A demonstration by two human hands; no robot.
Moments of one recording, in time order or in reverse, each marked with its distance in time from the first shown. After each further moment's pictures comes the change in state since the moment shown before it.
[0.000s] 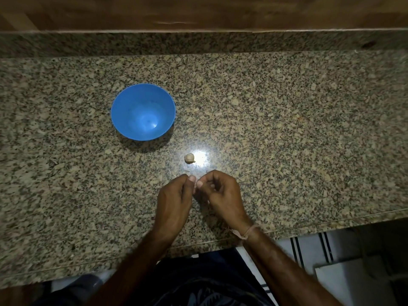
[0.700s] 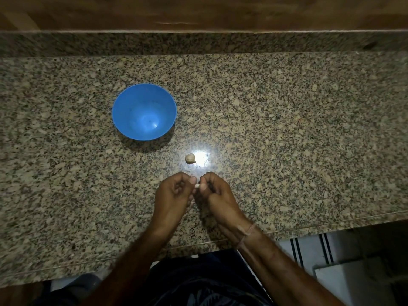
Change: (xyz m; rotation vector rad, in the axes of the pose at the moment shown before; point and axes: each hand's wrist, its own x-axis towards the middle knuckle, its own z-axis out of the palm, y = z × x) left_hand 0.003 0.003 -0.009 -0.392 -0.083 -0.160; right_hand -0.006 0.004 0.010 -0.160 -0.085 0.066
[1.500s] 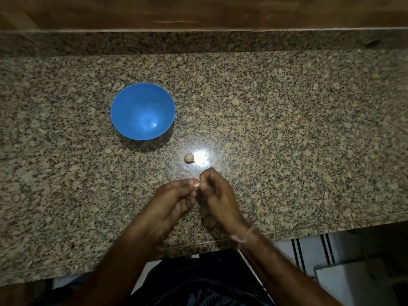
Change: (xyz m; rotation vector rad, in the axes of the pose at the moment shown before) left_hand 0.008 0.007 -0.002 -0.627 -0.124 -0.566; right_hand 0.004 0.003 -0.005 0.191 0.020 -0.024
